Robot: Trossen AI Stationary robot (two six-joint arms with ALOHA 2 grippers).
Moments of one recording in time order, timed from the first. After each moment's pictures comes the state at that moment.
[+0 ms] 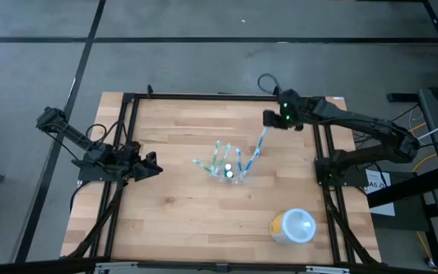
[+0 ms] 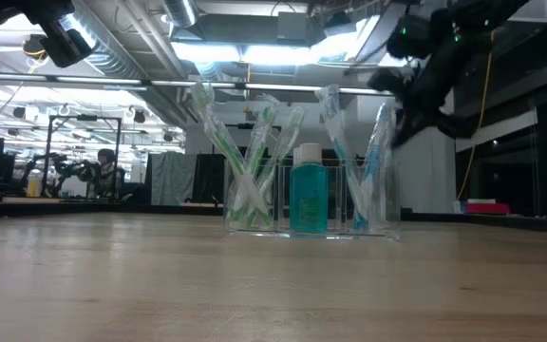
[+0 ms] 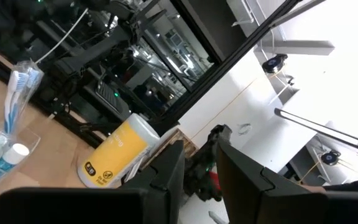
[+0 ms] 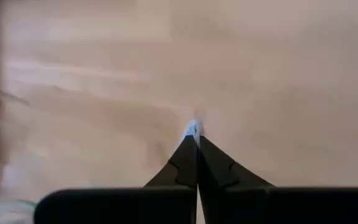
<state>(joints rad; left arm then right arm) -0.52 0.43 0.08 0.69 -0.32 -0.75 -0.53 1.23 0.87 -0.64 -0.07 0.98</state>
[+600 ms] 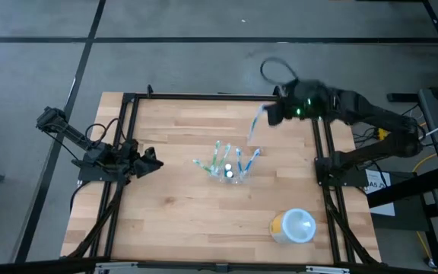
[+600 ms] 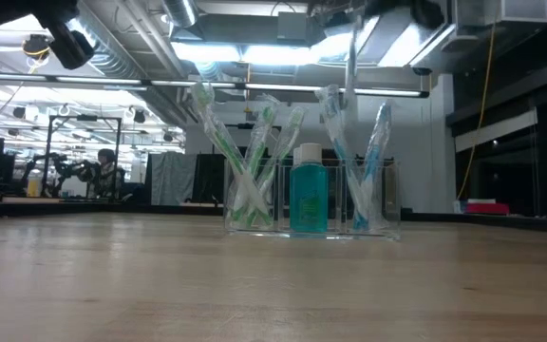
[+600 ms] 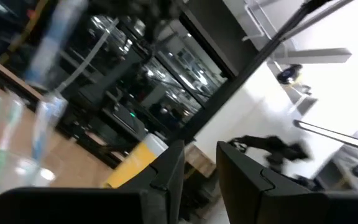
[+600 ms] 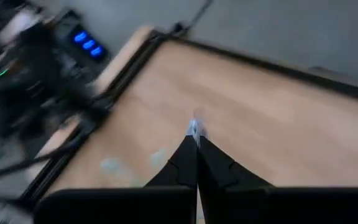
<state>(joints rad) -0.52 0.43 0.08 0.72 -0.41 -0.67 -0.19 1.20 1.43 -0.85 0.20 0.76</state>
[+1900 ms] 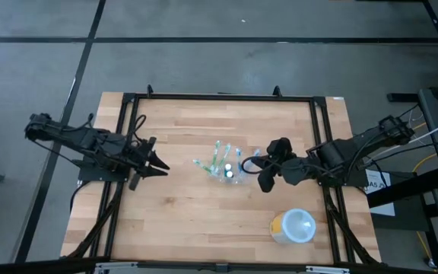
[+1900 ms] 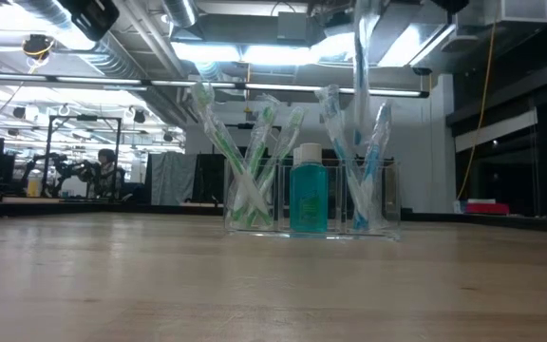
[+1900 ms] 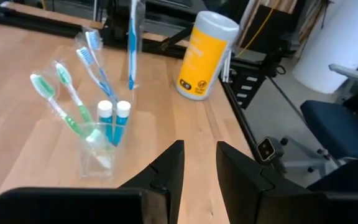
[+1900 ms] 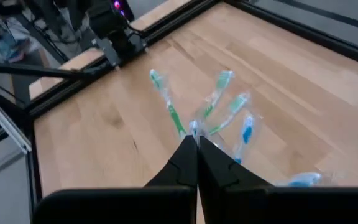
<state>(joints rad) -0.29 0.60 0.64 -0.36 -0.05 -0.33 0.44 1.30 1.25 -0.69 0.63 0.85</state>
